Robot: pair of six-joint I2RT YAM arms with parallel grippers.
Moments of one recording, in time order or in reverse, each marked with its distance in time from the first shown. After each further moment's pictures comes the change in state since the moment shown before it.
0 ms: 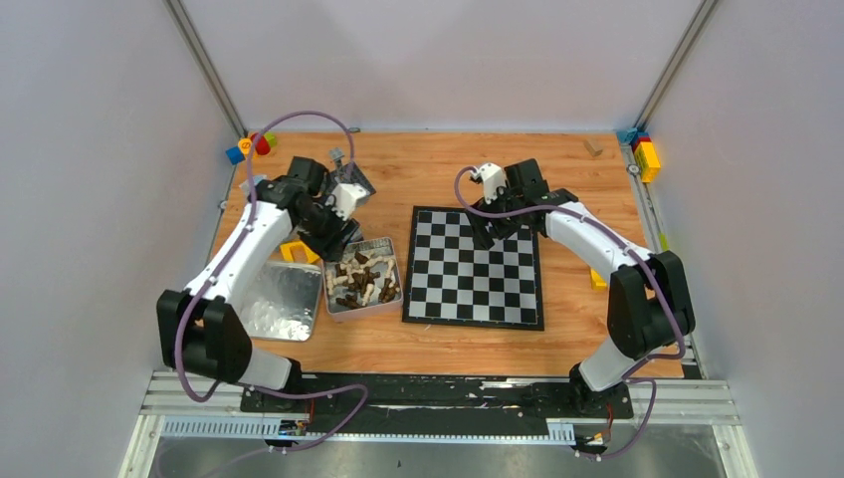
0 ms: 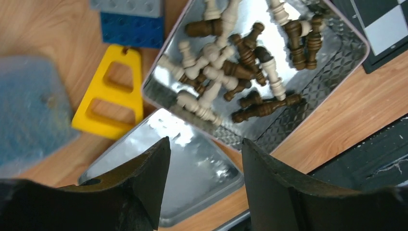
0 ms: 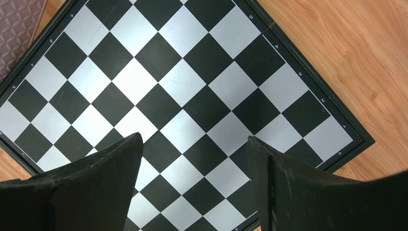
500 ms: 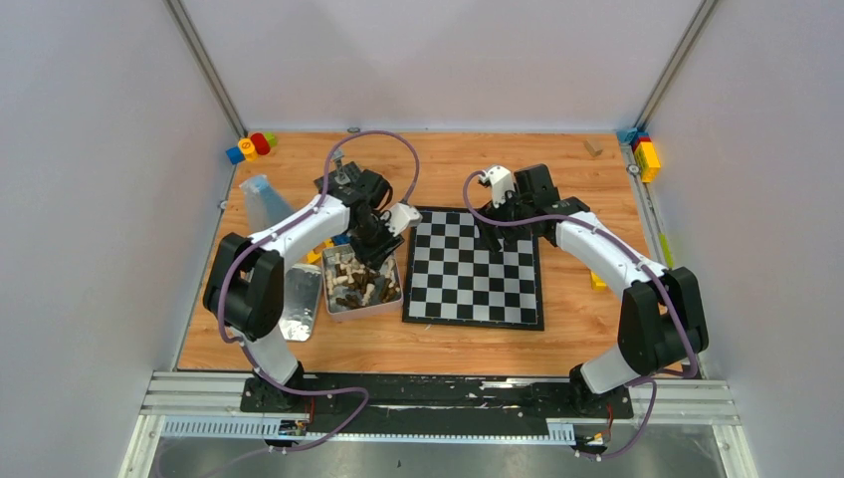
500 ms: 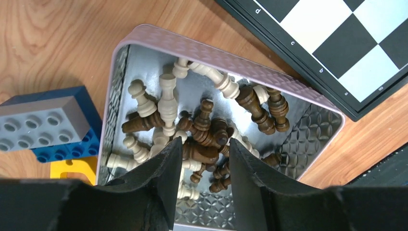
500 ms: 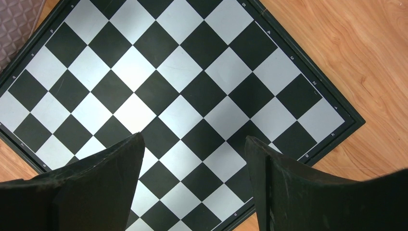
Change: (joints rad) left arm -0.303 0.314 0.026 0.170 -0.005 -0.013; right arm -0.018 -0.098 -0.080 0.022 0.005 -0.004
